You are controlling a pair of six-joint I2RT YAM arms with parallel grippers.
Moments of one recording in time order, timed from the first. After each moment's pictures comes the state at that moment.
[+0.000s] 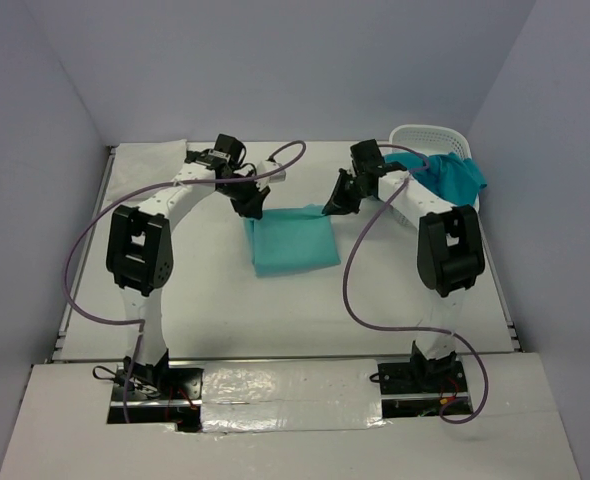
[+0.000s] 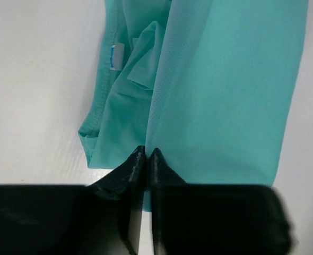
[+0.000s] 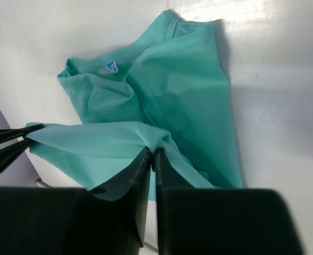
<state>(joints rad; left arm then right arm) -0.31 2.03 1.73 -0.83 0.58 0.69 0.27 1.91 1.48 -0.56 -0.33 0.67</state>
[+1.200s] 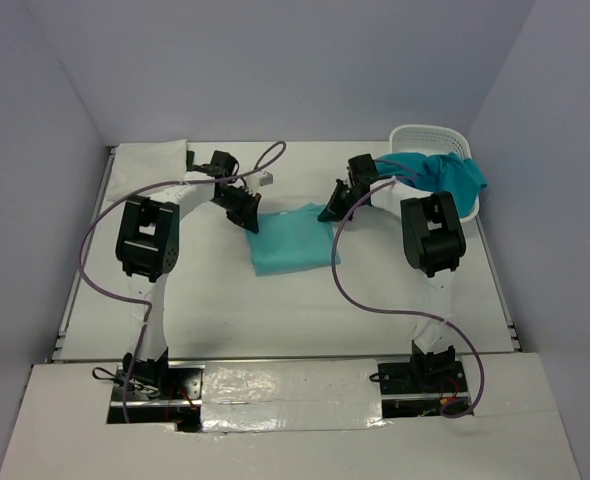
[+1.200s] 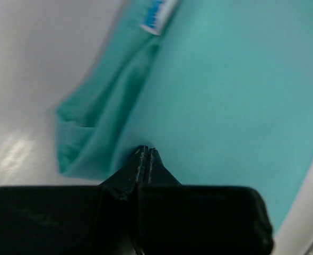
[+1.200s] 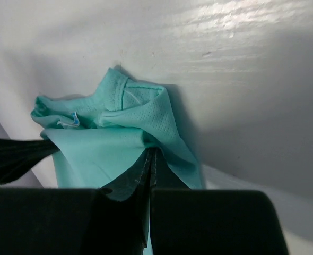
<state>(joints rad) -0.25 2.17 1.65 -0.69 0.64 0.39 0.25 2.16 1.49 -0.31 -0.43 0.70</state>
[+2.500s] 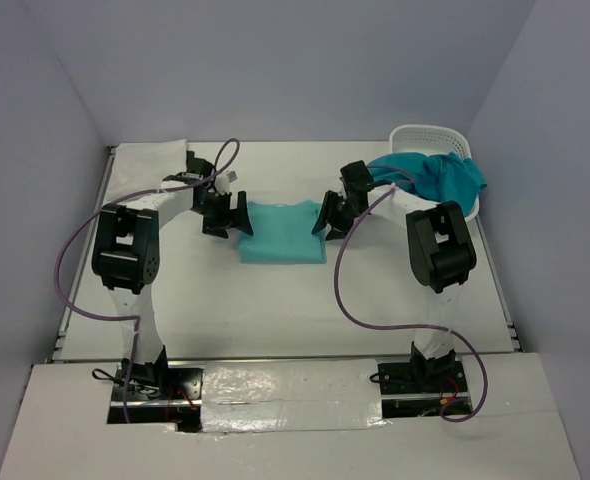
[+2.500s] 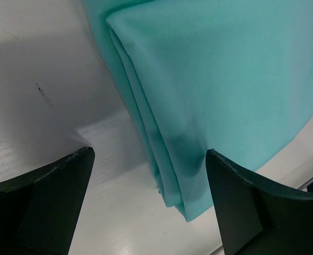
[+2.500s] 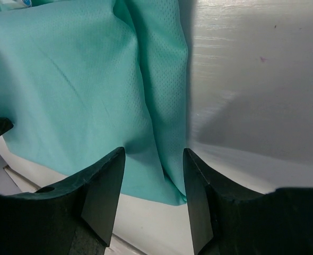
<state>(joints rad) -0.15 2.01 1.43 -0.60 0.48 -0.16 0.32 1.99 1.37 -0.47 -0.36 0.62</state>
